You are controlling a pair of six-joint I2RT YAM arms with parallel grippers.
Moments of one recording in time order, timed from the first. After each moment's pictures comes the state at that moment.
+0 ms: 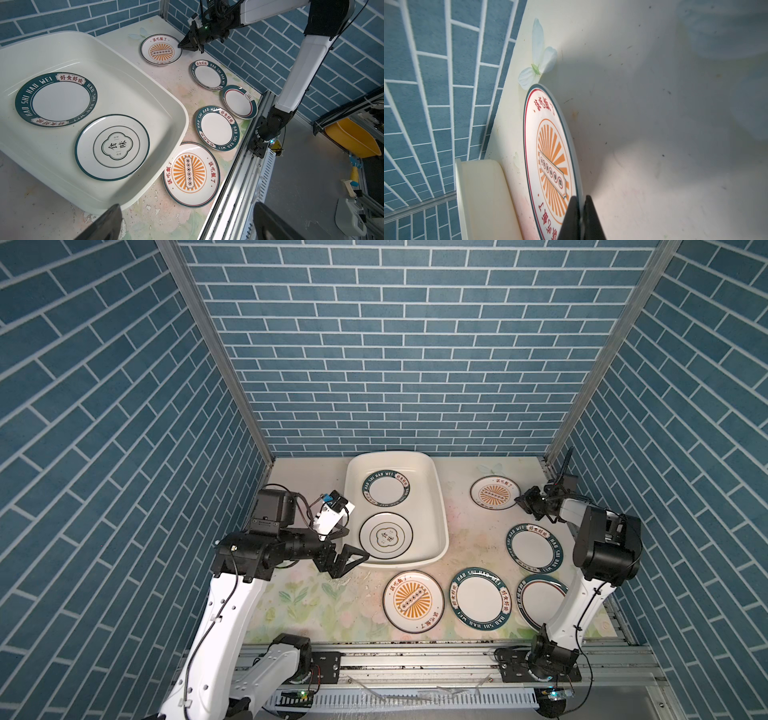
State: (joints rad) left arm -0.18 0.97 1.27 -1.17 0.79 0.35; right arm -0.22 2.01 1.29 -0.13 -0.55 0.68
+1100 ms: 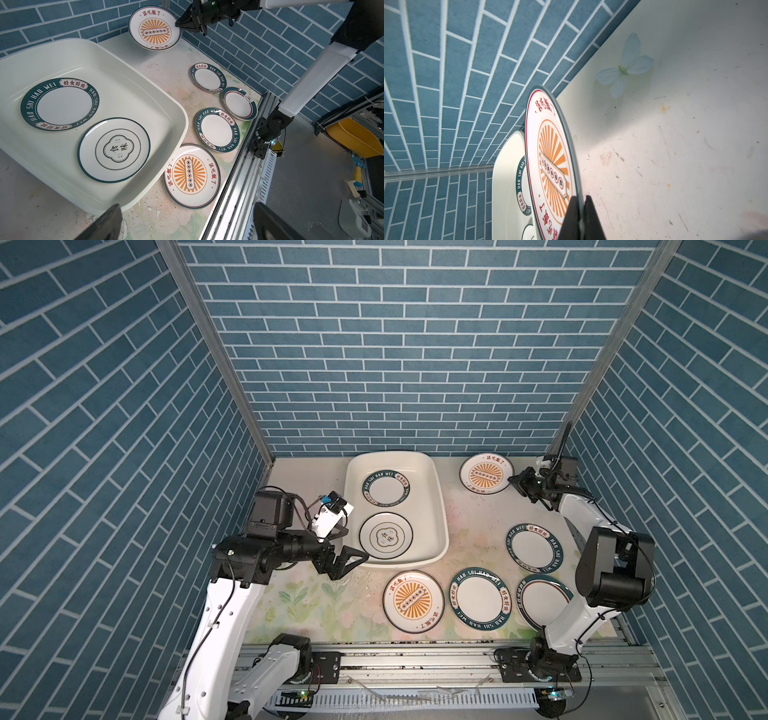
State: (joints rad) left arm -0.18 0.95 1.27 -1.16 0.79 0.35; right arm -0.09 1.75 1.31 -0.21 -0.52 0.69
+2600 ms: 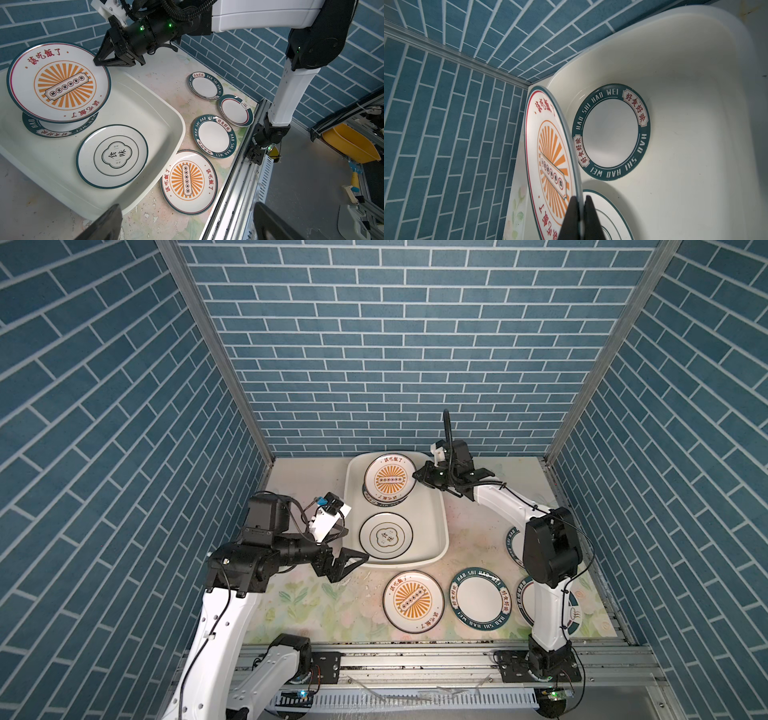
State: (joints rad) left arm -0.17 0.91 1.25 -1.13 0.81 0.31; right arm 0.52 2.06 1.71 -0.23 -0.38 0.72
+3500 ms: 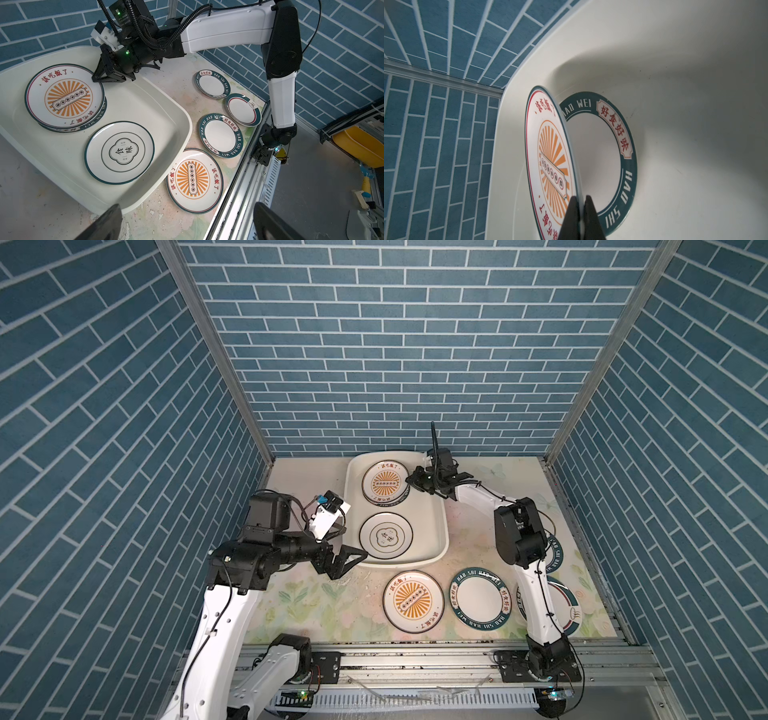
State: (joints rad) left arm -0.17 0.92 1.25 -1.12 0.78 0.31; right arm 0.52 2.35 1.90 -0.16 -0.37 0.80
